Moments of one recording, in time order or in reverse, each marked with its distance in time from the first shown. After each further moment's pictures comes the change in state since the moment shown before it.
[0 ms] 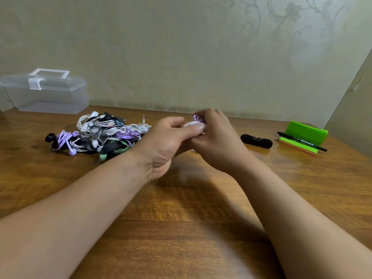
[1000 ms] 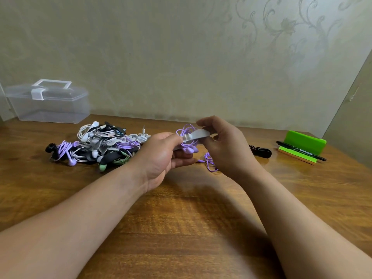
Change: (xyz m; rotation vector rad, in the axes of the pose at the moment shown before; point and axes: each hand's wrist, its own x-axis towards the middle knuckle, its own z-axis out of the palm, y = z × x) left_hand -0.001 -0.002 -0.007 -0.087 0.053 -0.024; right_hand 0.005 0.021 -0.007 0.112 0.189 -0.095
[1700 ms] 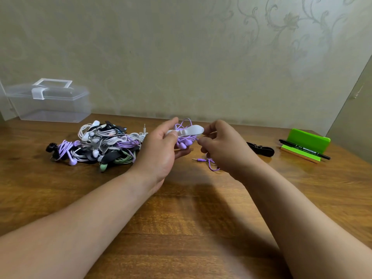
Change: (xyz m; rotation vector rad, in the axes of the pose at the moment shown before) left_hand 0.011 -0.014 -0.001 0.080 0.163 0.227; right_hand 0.002 -0.016 -0.001 0.172 -0.148 0.397
